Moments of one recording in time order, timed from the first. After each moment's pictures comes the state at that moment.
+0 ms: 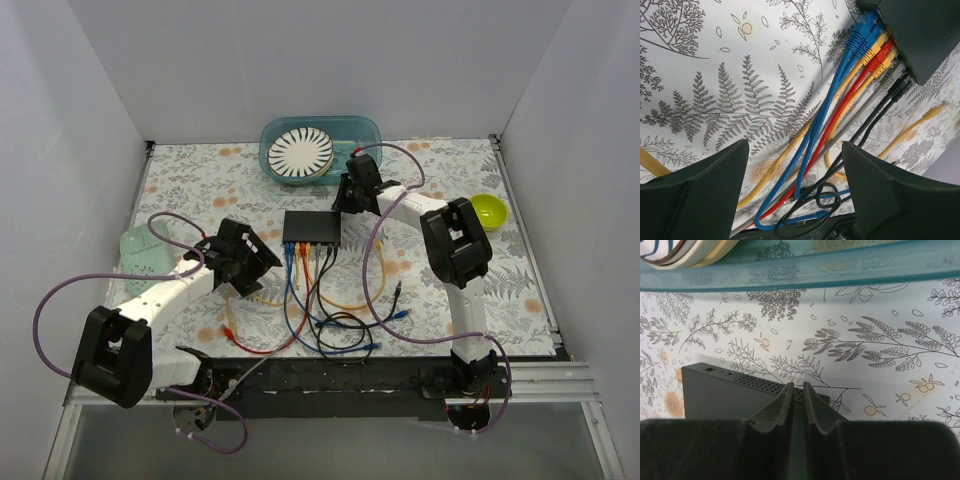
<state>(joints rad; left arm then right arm) -0.40 1.25 0.71 -0.45 0.04 -1.12 0.53 2.15 1.57 -0.18 -0.07 0.60</state>
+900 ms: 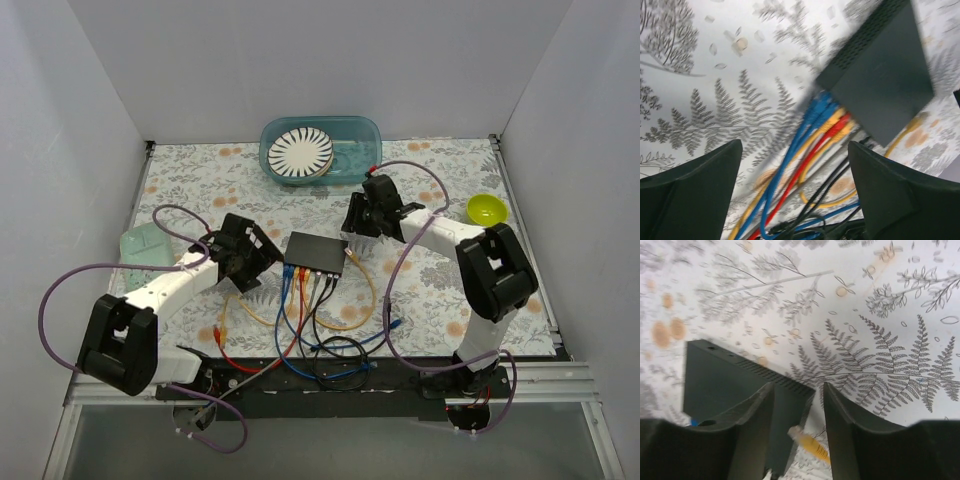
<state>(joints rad) -0.40 1.31 0.72 -0.43 0.04 -1.07 0.55 1.83 1.15 -0.14 -0.03 0.62</state>
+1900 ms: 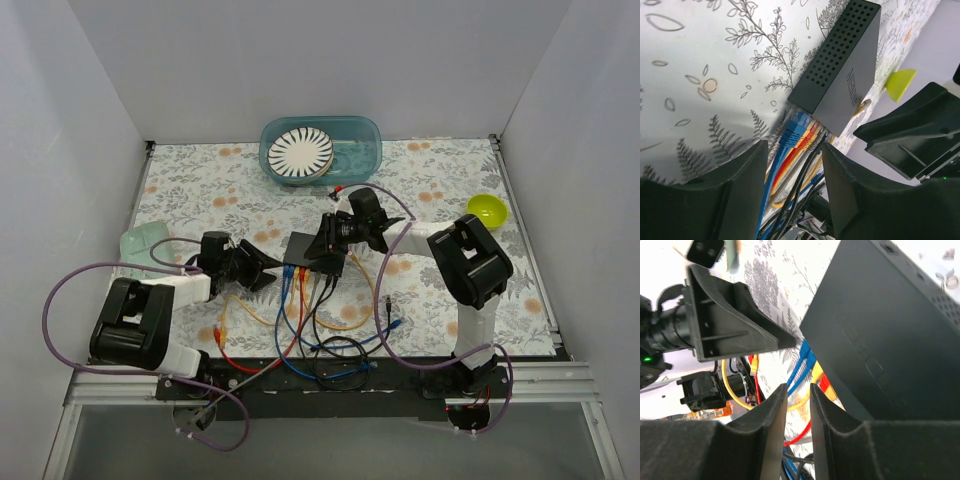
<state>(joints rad) -0.20 1.41 0.44 0.19 0.47 -1.17 0.61 1.94 1.08 0.20 -0.75 0.79</state>
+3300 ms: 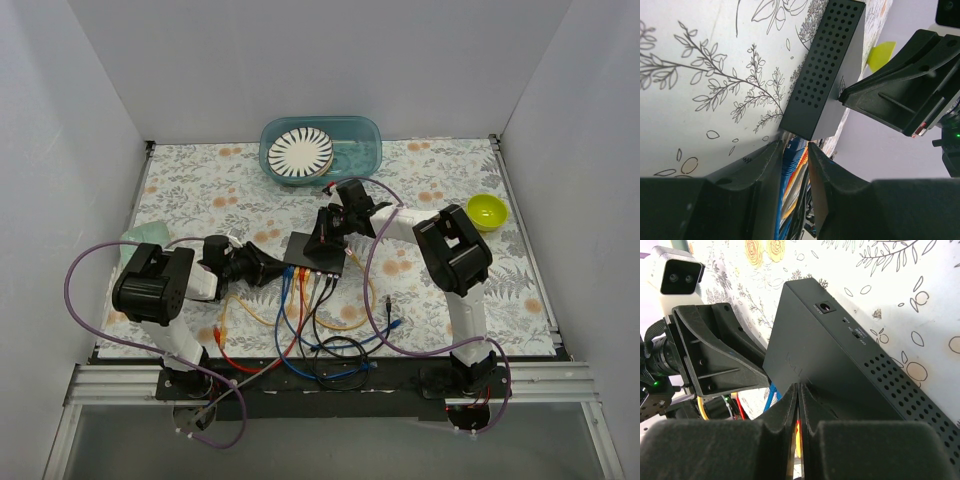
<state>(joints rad) -0.17 1.73 0.40 0.72 0.67 -1.16 0.61 2.10 1.34 -0.07 -0.65 0.73</state>
